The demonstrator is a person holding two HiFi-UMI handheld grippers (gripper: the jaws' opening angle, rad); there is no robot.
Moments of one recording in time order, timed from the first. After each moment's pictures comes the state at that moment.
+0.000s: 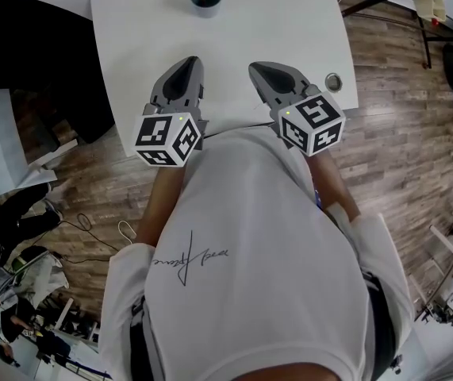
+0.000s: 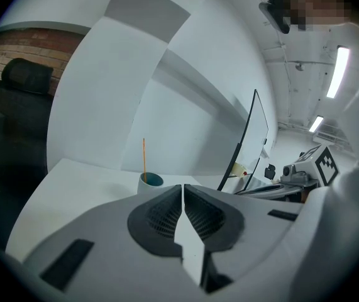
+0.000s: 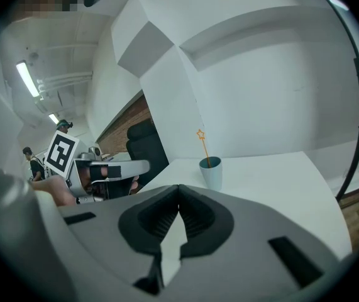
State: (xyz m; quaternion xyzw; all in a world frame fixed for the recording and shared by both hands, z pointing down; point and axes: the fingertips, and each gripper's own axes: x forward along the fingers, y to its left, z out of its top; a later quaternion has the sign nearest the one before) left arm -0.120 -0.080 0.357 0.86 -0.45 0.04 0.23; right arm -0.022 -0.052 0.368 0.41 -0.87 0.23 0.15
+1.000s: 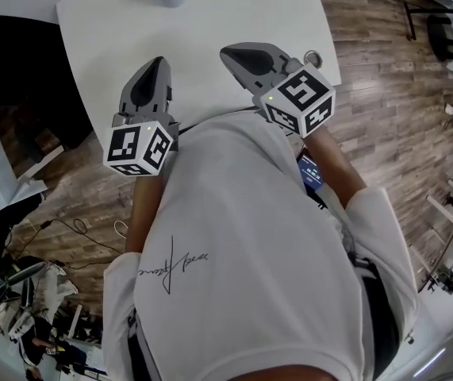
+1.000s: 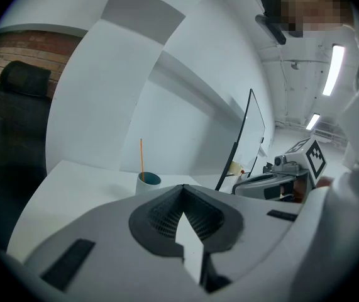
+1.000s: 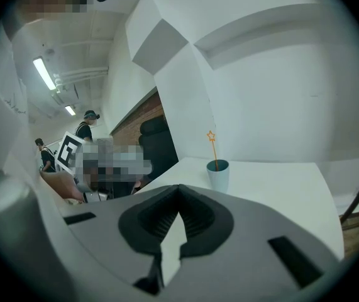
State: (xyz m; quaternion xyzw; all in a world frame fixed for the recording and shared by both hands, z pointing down) left arm -0.125 -0.070 0.355 0.87 -0.45 0.05 0.22; right arm -0.024 -0.052 0.356 0.35 -0.90 0.20 0.17
